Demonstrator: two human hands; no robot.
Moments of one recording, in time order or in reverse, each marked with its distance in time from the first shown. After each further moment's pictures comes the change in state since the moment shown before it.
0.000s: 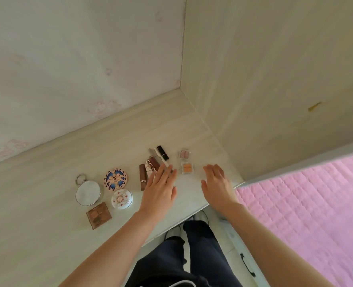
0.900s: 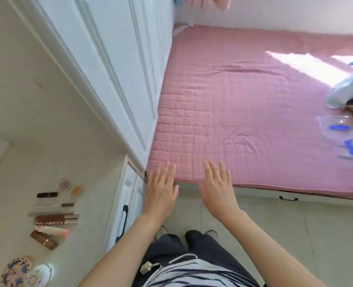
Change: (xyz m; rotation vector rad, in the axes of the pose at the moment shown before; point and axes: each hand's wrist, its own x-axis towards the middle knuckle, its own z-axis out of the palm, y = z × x) left_hand -0.066 0.226 0.012 -0.062 -0.220 0.827; right_hand -0.301 0.071 0.014 0.106 0.332 0.912
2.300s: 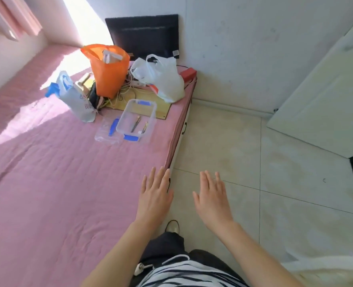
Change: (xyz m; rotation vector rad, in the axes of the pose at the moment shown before) left_hand 0.180 0.578 0.147 0.082 -0.319 1.328; right_hand -0.162 0.442 -0.079 0.422 0.345 1.370
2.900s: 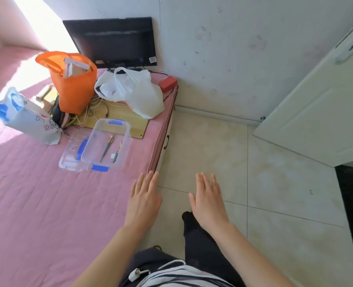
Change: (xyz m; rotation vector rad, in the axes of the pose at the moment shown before) left_hand 0.199 0.032 0.027 -0.083 -0.093 -0.017; right_hand 0.181 0.080 -0.054 0.022 -0.058 0.078
